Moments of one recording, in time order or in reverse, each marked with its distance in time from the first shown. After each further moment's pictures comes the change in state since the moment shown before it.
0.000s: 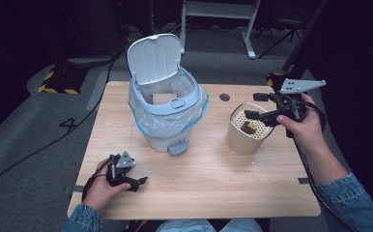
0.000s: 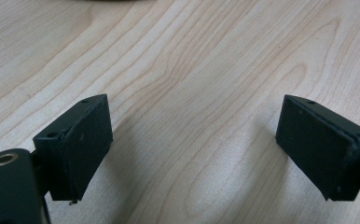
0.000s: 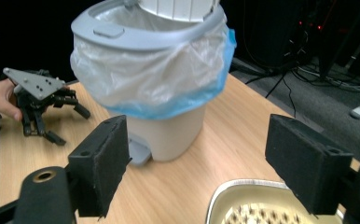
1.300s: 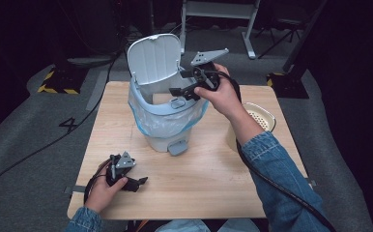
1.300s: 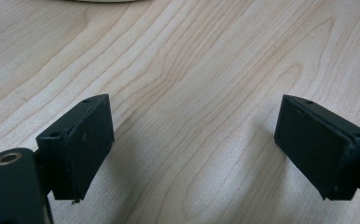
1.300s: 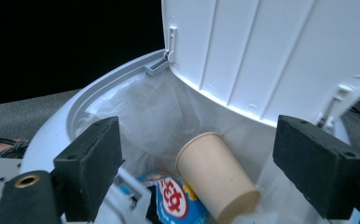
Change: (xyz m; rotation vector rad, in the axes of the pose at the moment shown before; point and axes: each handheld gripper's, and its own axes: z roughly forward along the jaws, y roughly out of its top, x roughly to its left) left arm 0.000 0.000 0.000 -0.005 -0.017 0.011; right arm 0.030 0.103 0.191 0.018 0.125 -0.081
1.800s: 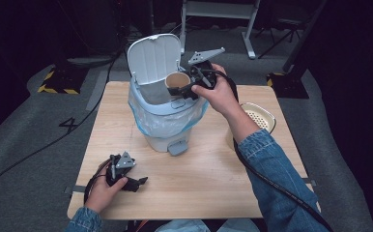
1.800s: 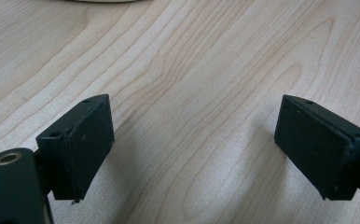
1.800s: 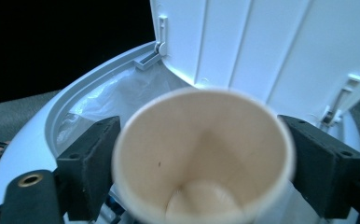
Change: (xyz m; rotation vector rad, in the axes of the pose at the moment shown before) left arm 0.000 0.000 0.000 0.000 0.002 0.003; right arm -0.005 0.000 0.013 0.033 -0.003 0.031
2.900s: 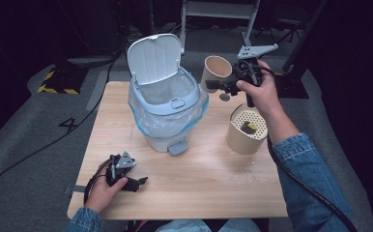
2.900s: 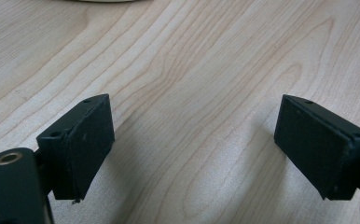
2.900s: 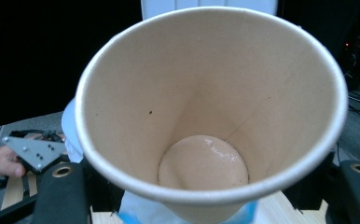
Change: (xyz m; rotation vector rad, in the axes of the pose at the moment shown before) left arm 0.000 0.000 0.000 0.001 0.000 -0.002; right arm -0.029 -0.024 -0.103 -0.106 0.022 0.032
